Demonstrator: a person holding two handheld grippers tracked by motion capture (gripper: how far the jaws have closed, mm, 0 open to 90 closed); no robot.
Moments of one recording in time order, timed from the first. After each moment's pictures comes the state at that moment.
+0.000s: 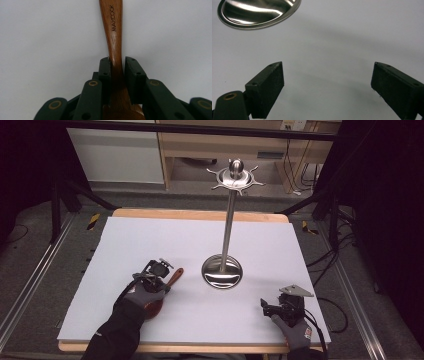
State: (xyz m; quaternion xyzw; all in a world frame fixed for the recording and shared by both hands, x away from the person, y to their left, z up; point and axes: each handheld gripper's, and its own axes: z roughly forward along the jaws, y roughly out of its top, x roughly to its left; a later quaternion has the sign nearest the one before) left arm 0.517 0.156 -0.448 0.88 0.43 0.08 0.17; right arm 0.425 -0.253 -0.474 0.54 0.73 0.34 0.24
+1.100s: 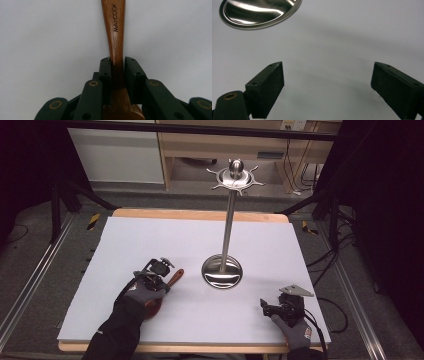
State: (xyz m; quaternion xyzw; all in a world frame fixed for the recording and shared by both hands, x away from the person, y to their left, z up) left arm 0.523 0.155 -0.448 0.89 0.43 0.06 0.15; right arm 0.425 -0.253 -0.473 0.55 0.73 0.34 0.23
